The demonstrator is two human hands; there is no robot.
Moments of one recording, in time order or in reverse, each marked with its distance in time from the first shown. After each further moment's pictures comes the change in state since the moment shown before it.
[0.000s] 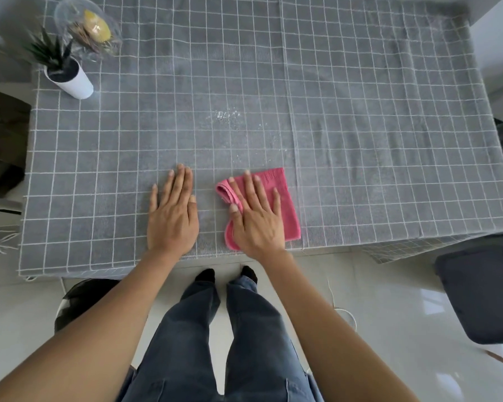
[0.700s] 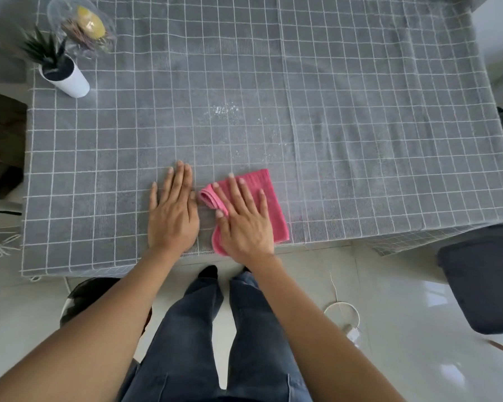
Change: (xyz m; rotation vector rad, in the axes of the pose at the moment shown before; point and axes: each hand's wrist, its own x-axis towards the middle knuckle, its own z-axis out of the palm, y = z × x) left_hand 0.000 -0.002 0.001 0.000 0.000 0.024; right_hand -0.009 -0.023 0.015 -0.017 0.054 -0.045
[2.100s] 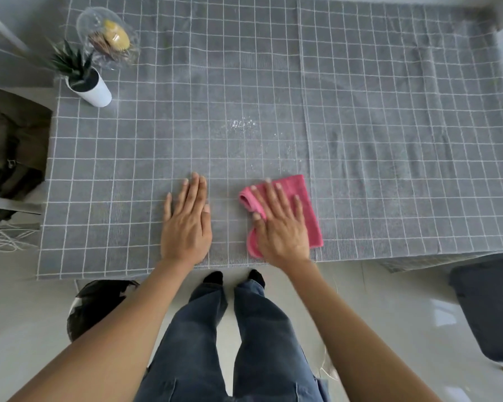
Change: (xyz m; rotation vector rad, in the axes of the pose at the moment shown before) left_hand 0.001 0.006 -0.007 -0.020 -0.049 -0.041; right_hand 0.010 0.047 -0.020 -0.080 -0.012 0.014
